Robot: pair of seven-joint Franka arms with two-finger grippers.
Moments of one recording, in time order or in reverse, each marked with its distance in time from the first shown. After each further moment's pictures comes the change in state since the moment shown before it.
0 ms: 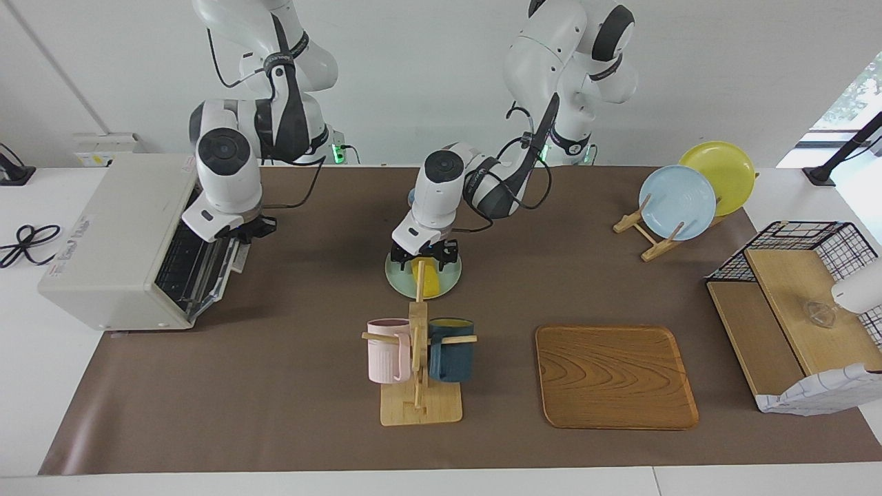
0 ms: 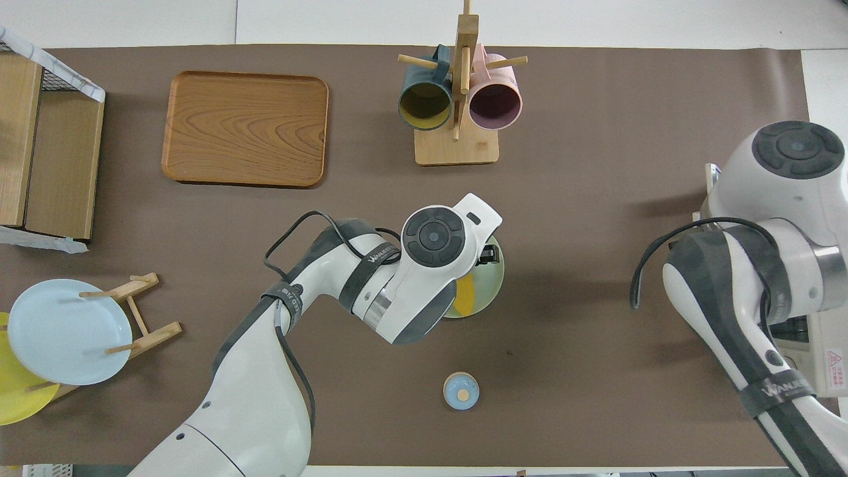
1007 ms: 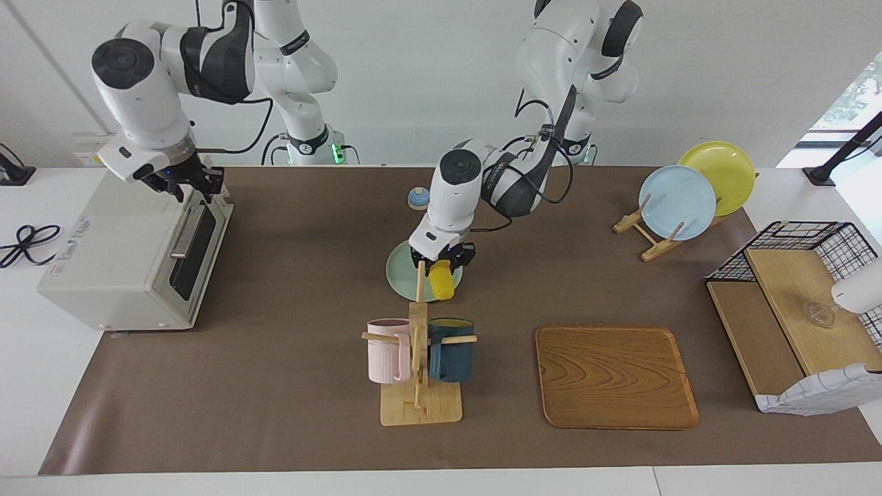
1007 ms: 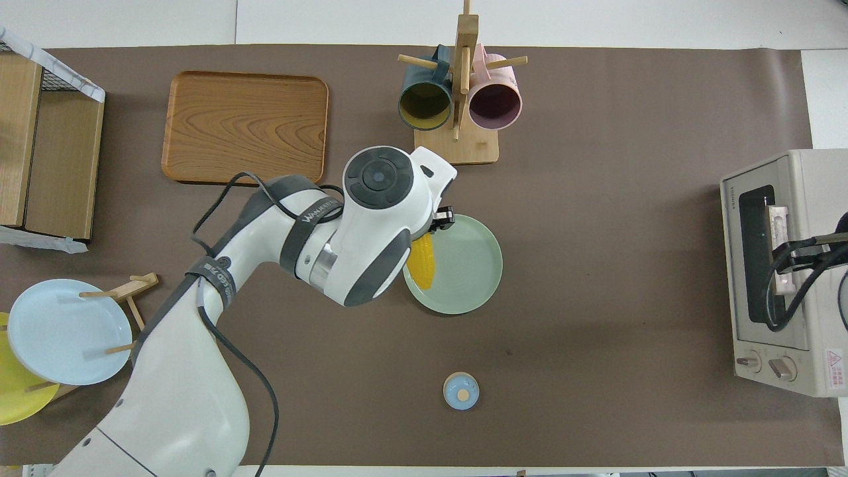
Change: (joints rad) left arm 0.123 -0.071 0.033 0.082 0.021 -0.201 0.028; right arm -0.115 -0.175 0.009 0.158 0.162 -0.190 -0.149
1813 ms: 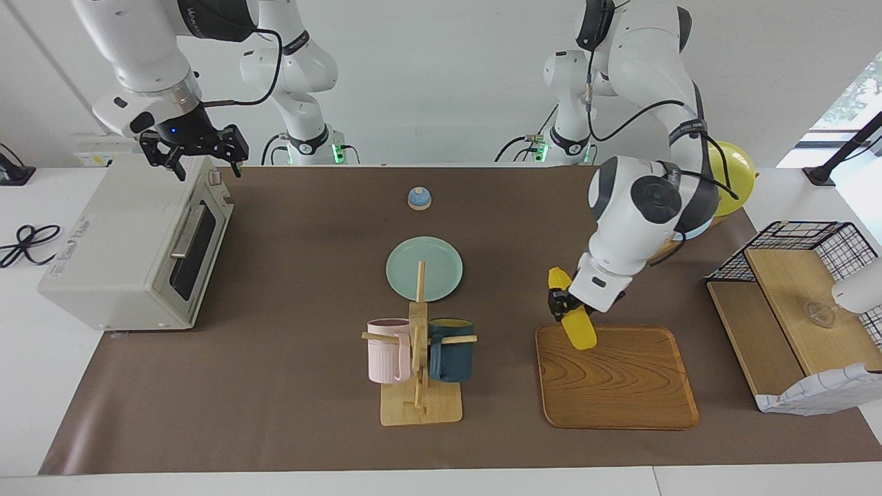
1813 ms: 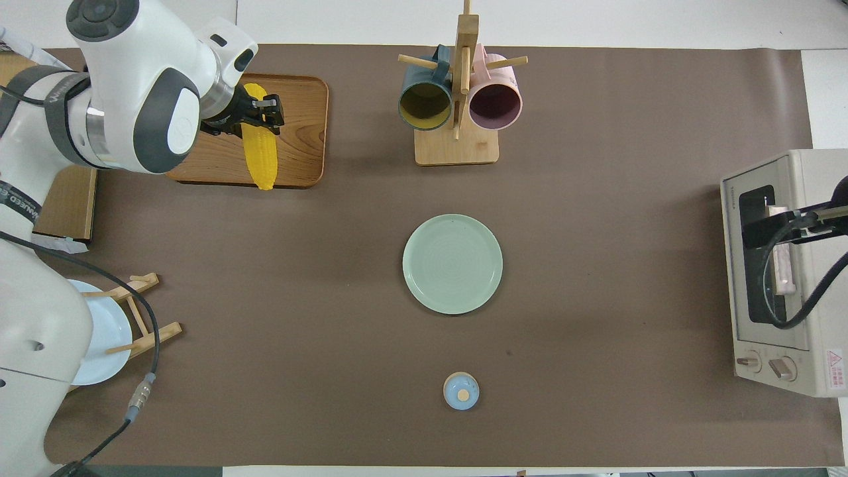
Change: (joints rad) left arm 0.398 0.188 0.006 0.376 0.030 -0.180 0.437; right arm 0.083 0.058 0.006 0.170 0.058 -0.054 0.009
